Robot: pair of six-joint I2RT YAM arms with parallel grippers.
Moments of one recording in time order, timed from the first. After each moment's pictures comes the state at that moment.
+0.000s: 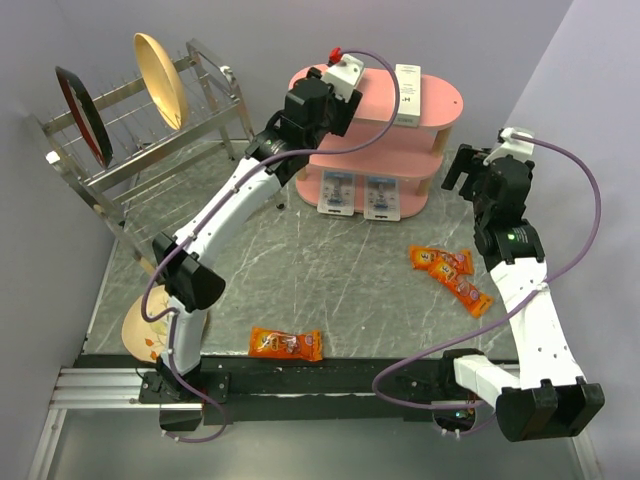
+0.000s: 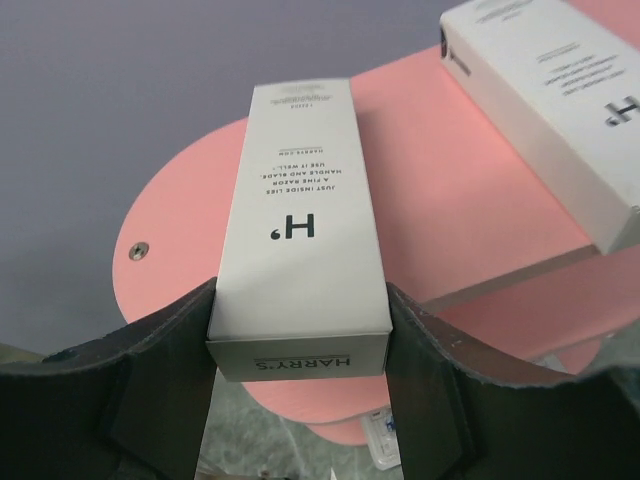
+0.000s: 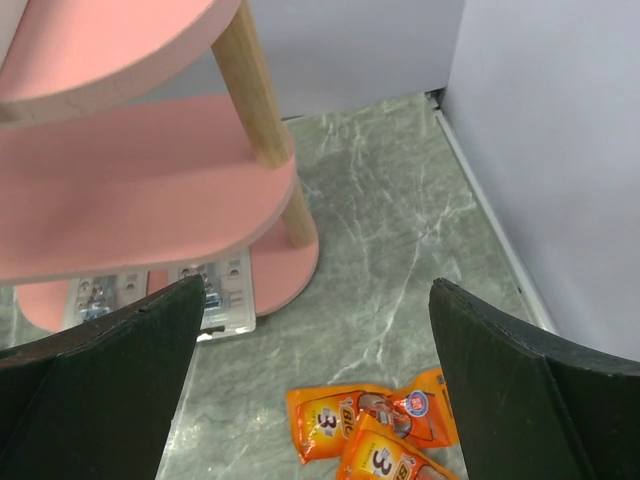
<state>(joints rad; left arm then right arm) -0.70 2.03 2.32 -0.37 -0.33 0.20 0.05 1.05 1.16 -0.32 0.28 0.16</state>
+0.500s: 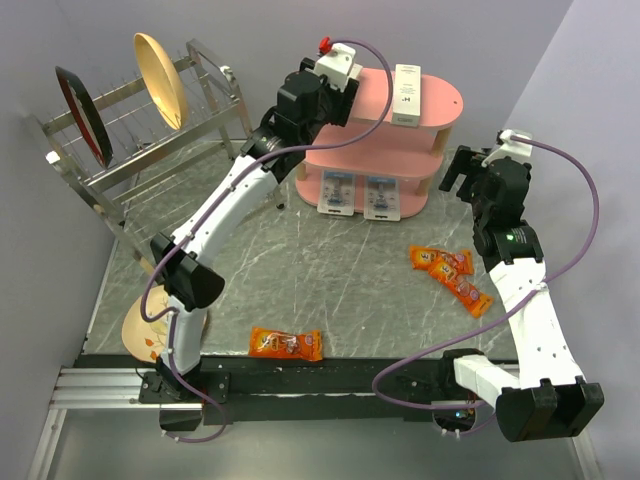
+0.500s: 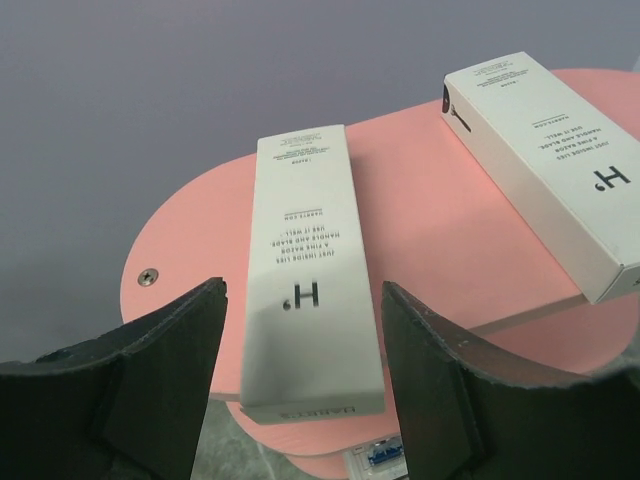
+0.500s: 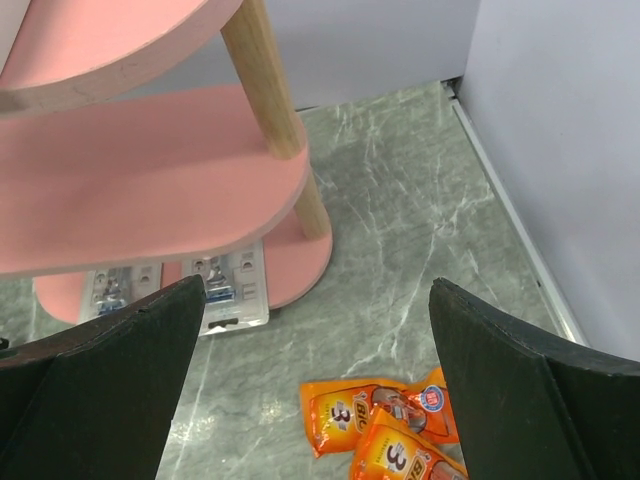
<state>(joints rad) -0.68 2.04 2.35 -0.30 -0.29 0.15 0.05 1.05 1.15 -0.32 0.25 0.19</state>
